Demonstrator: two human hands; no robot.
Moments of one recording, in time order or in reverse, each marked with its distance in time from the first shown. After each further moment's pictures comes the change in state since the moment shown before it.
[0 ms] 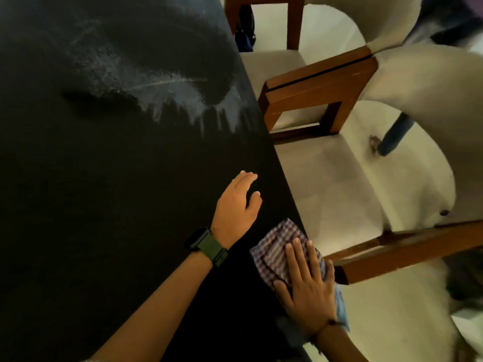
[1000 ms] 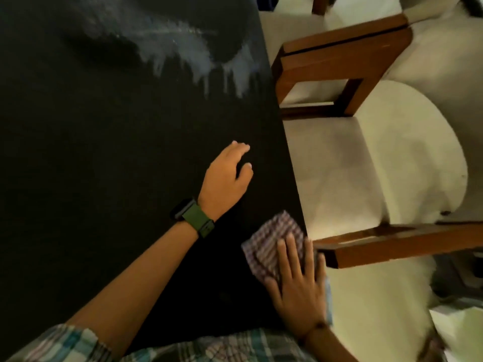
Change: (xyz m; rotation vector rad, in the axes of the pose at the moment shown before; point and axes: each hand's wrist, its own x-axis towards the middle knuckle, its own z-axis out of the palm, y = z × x) left_hand -0.004 -0.011 0.003 0.050 0.093 -0.045; right_hand -0.030 0.008 0.005 -0.022 0.006 -0.120
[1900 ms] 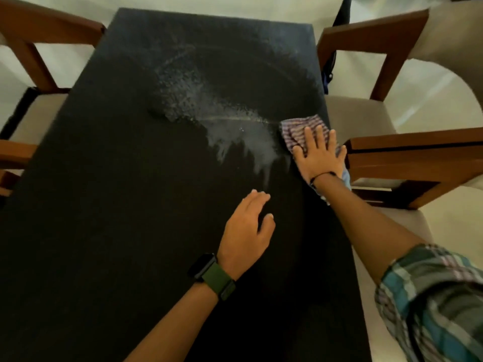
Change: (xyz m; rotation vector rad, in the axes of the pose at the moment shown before) left_hand 0.091 -0.054 -0.056 -0.009 0.193 -0.035; right_hand 0.466 -0.047 -0.138 0.041 0.168 0.021
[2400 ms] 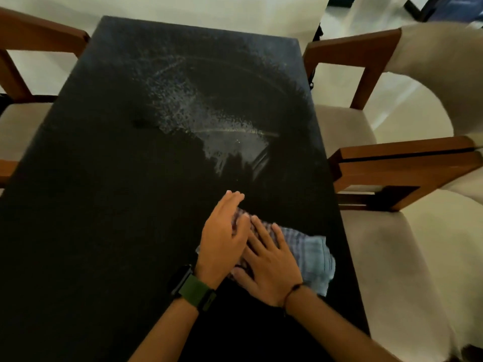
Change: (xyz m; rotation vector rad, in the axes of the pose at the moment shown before) left_hand 0.009 -0.019 -0.043 -0.096 0.056 -0.085; right_hand -0.188 -0.073 0.032 -0.094 -0.153 -0.594
